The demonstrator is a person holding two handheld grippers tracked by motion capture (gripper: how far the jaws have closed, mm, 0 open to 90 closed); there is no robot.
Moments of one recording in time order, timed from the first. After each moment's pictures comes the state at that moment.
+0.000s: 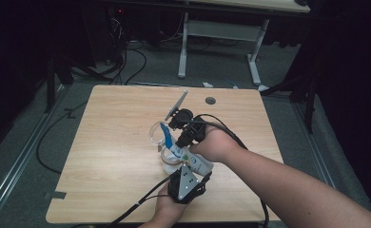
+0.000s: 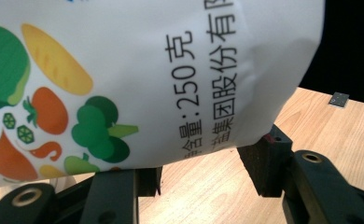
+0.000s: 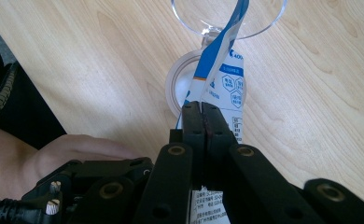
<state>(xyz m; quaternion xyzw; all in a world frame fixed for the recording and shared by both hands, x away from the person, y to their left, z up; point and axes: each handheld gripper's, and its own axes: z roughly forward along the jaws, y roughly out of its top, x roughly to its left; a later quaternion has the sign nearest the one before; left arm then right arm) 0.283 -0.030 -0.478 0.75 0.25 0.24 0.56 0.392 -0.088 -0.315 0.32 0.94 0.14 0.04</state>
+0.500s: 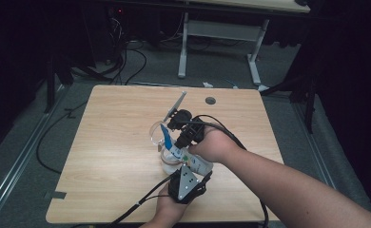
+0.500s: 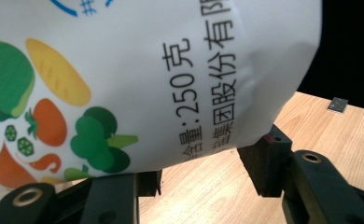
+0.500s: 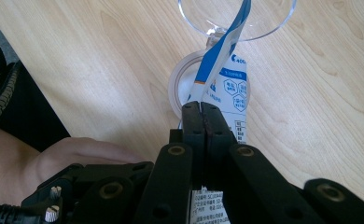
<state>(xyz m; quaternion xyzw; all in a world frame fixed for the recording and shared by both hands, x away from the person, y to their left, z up) 0.283 -0.030 -0.477 0.75 0.25 0.24 0.57 0.391 -0.085 -0.317 0.32 0.94 0.14 0.04</state>
